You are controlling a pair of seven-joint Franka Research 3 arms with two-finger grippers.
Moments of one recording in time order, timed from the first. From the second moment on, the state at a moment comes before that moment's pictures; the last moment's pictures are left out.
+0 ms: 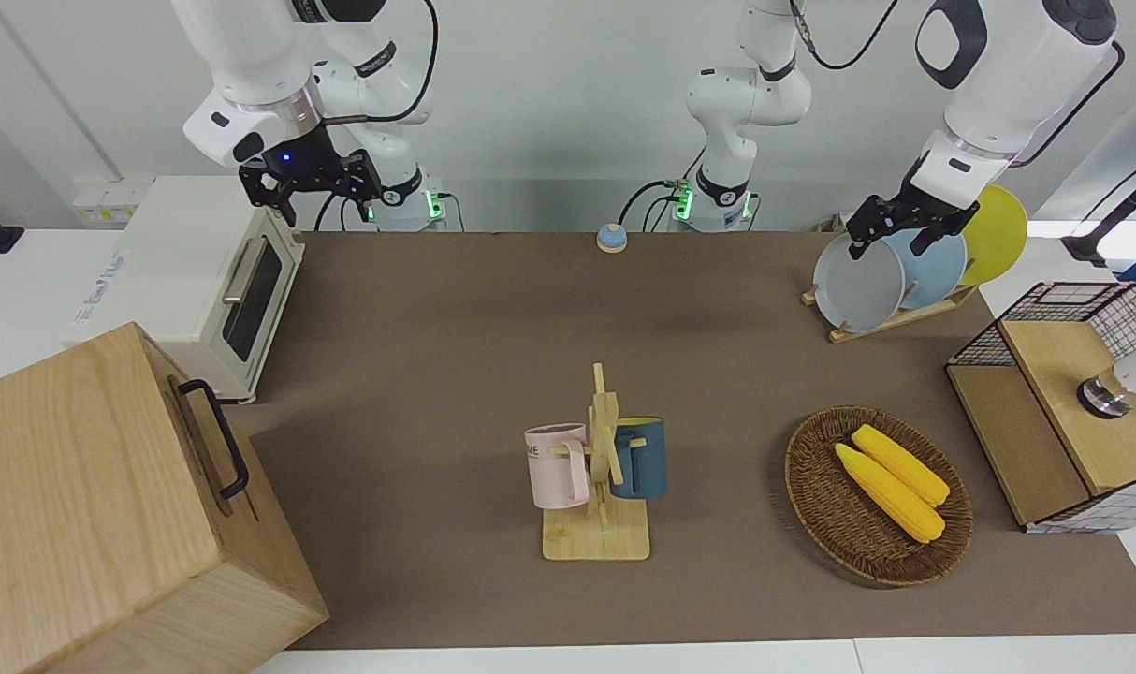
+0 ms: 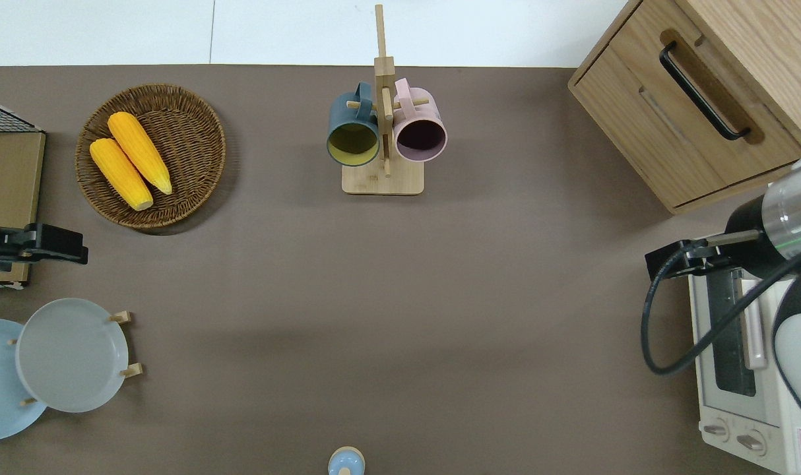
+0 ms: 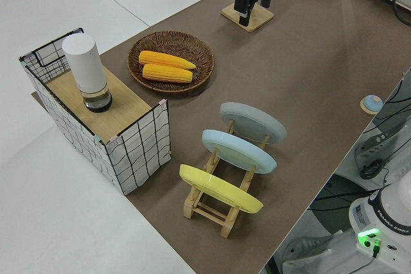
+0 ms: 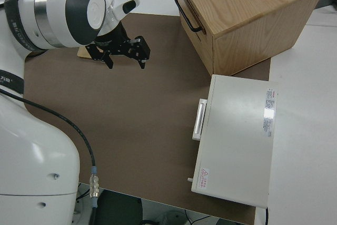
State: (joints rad) left arm -0.13 0.00 0.19 -1.63 -0.02 1.56 0.01; right arm -0.26 0.02 0.38 -1.49 -0.03 1.38 0.04
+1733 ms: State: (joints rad) left arm -0.13 -0.08 0.24 -2.09 0.37 1.67 -0.08; right arm -0.26 0.02 0.38 -1.49 -0.03 1.38 0.04
